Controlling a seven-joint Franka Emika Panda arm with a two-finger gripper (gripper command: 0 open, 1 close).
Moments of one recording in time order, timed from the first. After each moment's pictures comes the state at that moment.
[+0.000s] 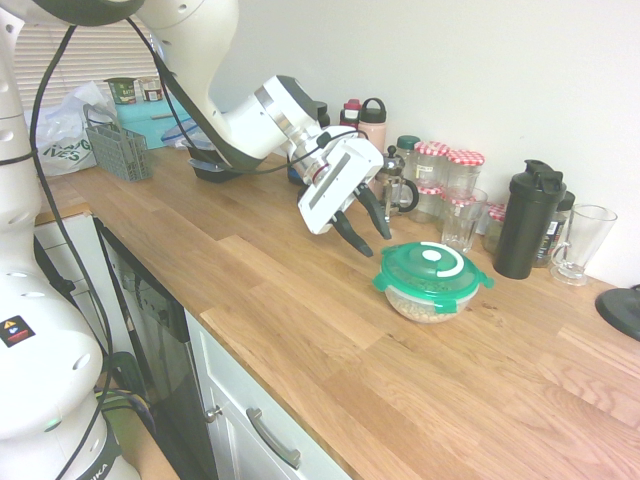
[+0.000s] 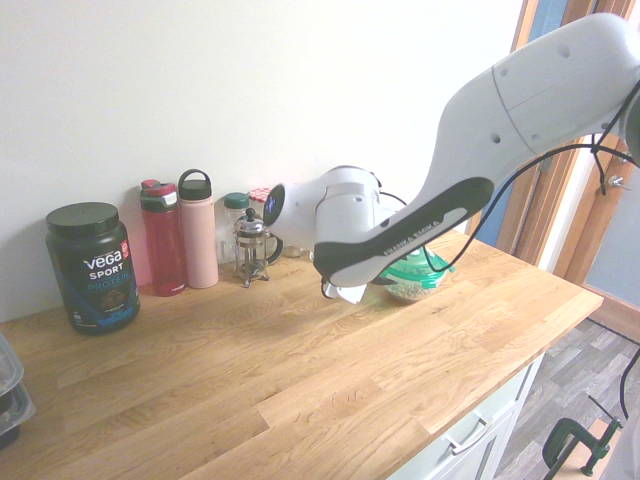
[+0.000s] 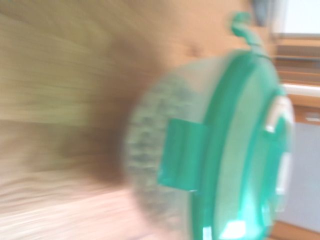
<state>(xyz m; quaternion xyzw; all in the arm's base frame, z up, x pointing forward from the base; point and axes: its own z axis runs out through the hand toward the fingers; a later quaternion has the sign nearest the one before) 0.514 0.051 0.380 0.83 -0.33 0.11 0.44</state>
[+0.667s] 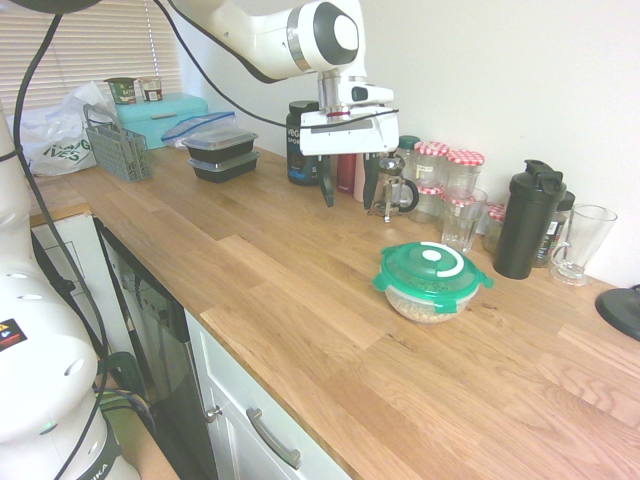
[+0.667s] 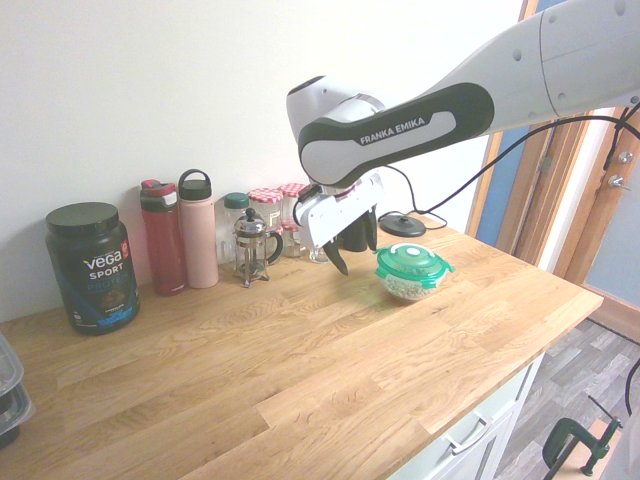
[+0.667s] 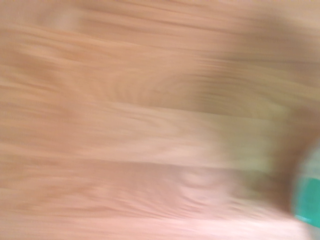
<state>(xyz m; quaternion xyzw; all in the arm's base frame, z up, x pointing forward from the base) 0.550 0.048 0.463 0.92 -0.37 0.00 0.12</state>
